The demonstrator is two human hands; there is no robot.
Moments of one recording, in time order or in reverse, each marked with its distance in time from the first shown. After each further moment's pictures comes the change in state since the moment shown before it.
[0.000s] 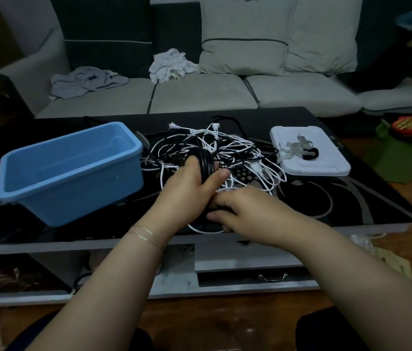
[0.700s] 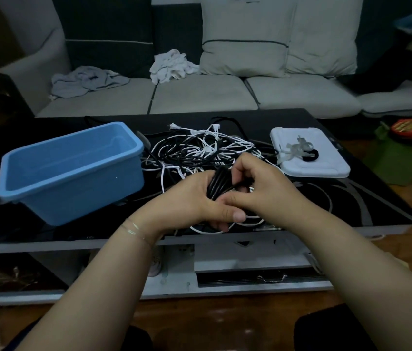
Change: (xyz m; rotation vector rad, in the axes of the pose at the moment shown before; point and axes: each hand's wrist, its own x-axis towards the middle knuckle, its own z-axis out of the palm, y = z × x) left_hand -0.009 0.010 -0.016 -0.584 -0.633 0.063; right_hand 0.006 0.025 -0.010 0.364 0.368 0.029
